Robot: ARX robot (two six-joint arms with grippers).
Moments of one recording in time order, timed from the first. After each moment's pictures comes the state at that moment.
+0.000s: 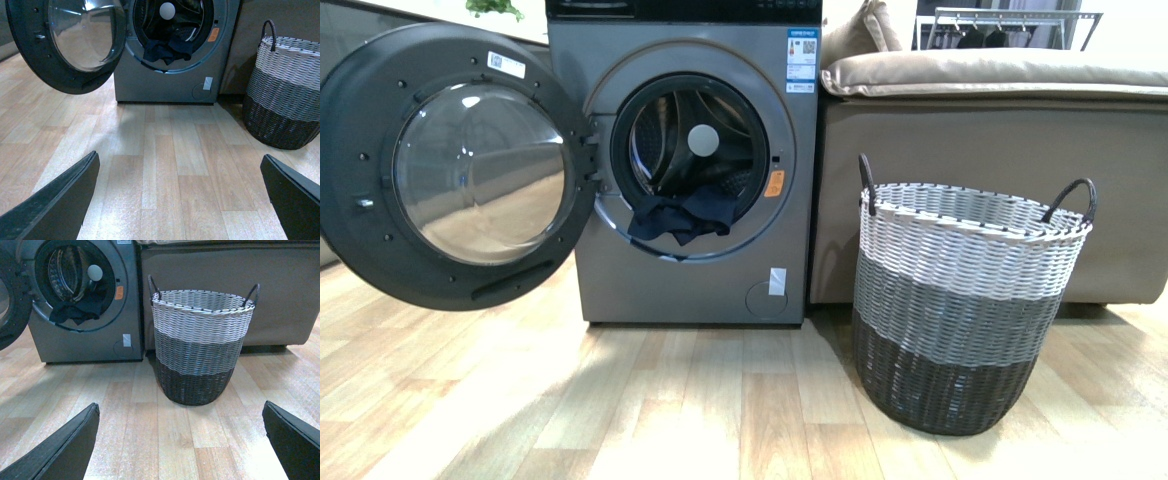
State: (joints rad) left arm 0.00 0.00 0.01 0.00 0.00 0.00; right arm 0.00 0.19 0.00 0.20 0.00 0.00
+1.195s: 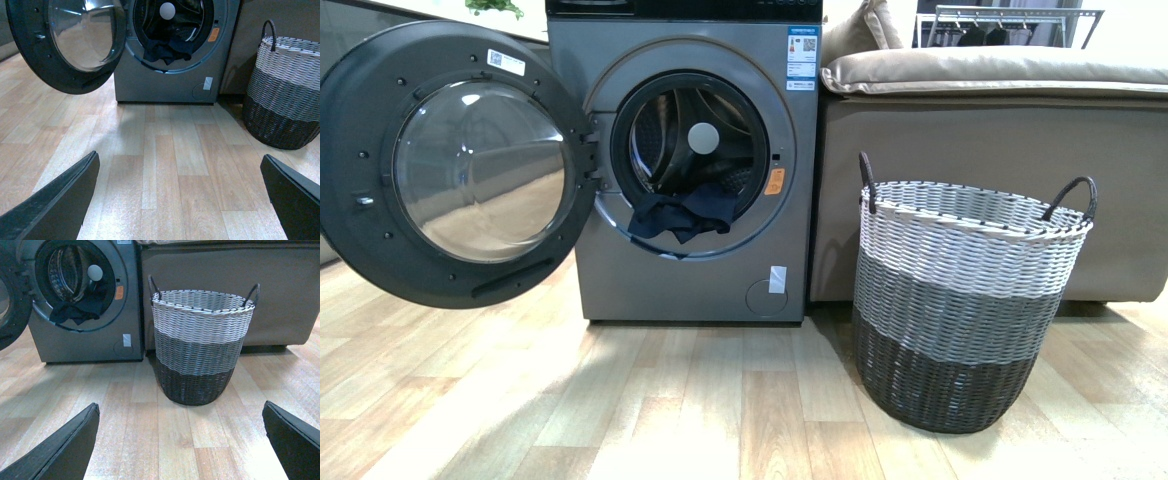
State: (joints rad) left arm 0.00 0.00 0.01 0.00 0.00 0.00; right arm 0.00 0.19 0.00 0.20 0.00 0.00
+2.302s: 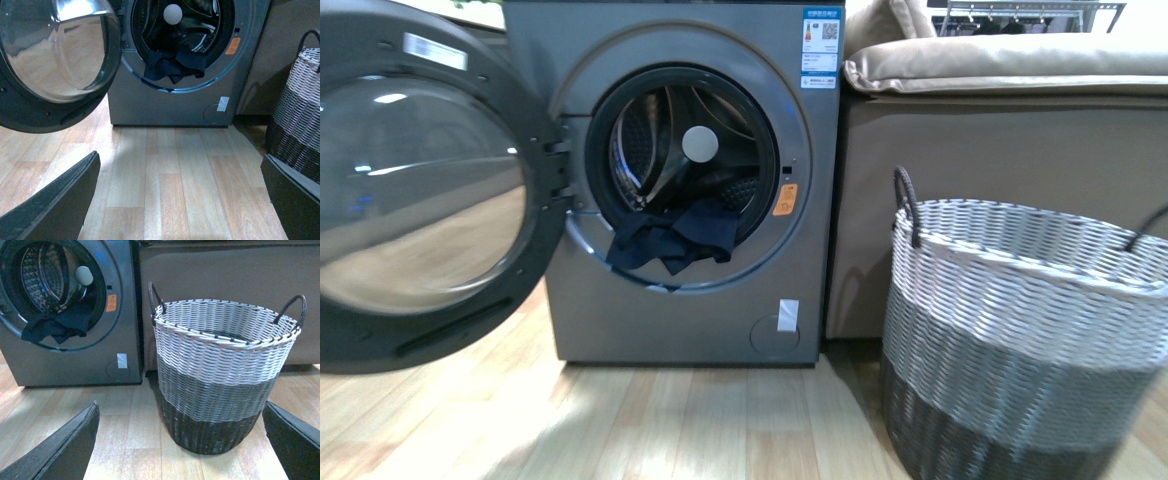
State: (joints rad) left arm 0.00 0.00 0.01 0.00 0.00 0.00; right arm 0.00 0.19 0.00 0.20 0.00 0.00
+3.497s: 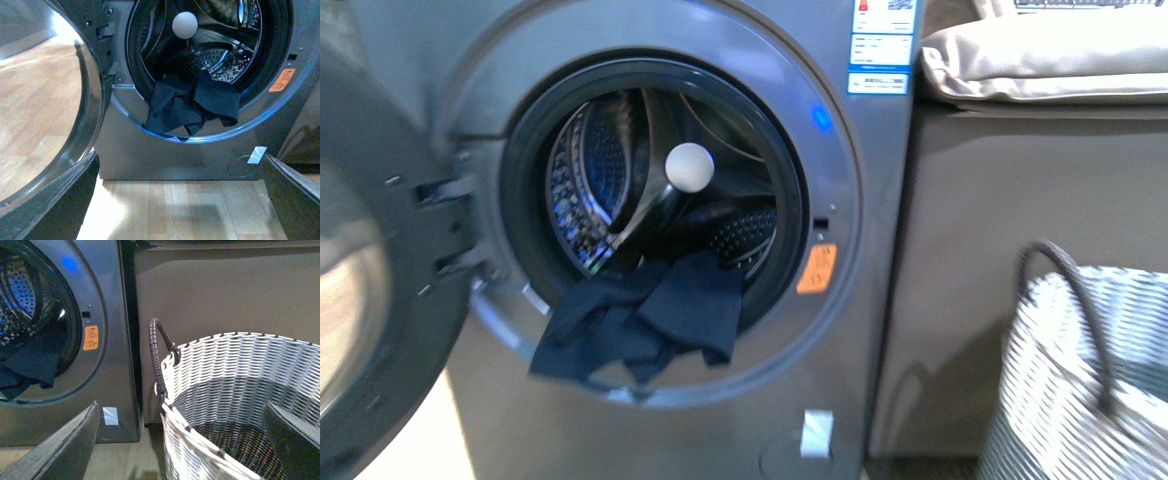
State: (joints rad) left arm 0.00 0.00 0.01 0.00 0.00 0.00; right arm 0.00 0.19 0.00 0.20 0.00 0.00
